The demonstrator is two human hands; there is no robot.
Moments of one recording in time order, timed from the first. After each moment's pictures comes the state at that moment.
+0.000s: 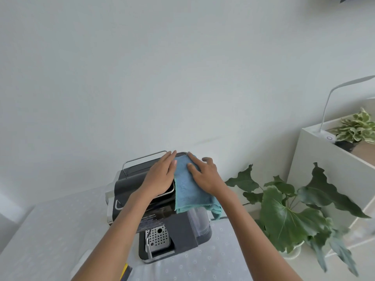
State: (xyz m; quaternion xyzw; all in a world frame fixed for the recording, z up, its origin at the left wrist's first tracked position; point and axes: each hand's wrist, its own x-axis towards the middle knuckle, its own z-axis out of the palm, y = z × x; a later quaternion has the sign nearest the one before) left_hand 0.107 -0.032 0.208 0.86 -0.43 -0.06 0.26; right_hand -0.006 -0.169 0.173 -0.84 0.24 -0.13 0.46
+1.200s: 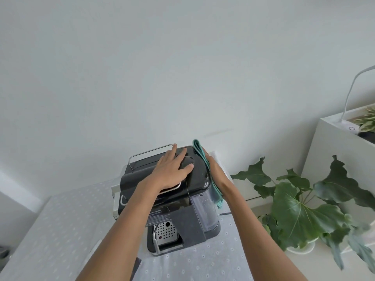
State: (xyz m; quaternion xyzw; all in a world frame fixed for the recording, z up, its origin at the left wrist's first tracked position) left_hand 0.098 -0.044 0.222 0.91 -0.39 -0.13 0.05; right_hand 0.003 -0.172 0.154 -0.61 0.18 -0.13 0.76
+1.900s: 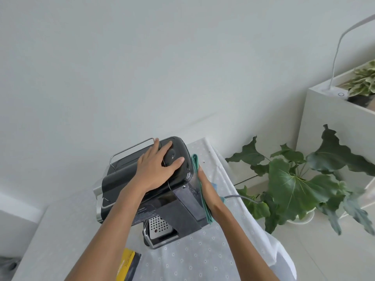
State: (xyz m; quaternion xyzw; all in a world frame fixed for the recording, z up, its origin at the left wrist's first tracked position) left_hand 0.084 -0.047 0.211 0.92 -0.38 -0.06 0.07; right_hand -0.017 -0.138 0.052 -0.54 0.34 -0.12 0.76
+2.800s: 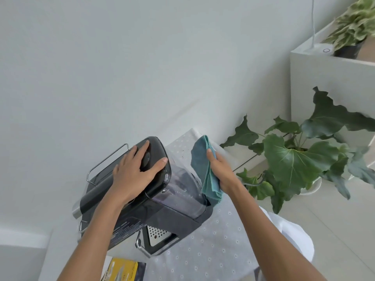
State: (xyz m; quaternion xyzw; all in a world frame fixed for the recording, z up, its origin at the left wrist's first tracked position) left_hand 0.084 -0.058 0.205 0.93 -0.36 -0.05 0.05; right_hand -0.026 -0.218 0.028 -0.43 0.35 -0.20 0.81
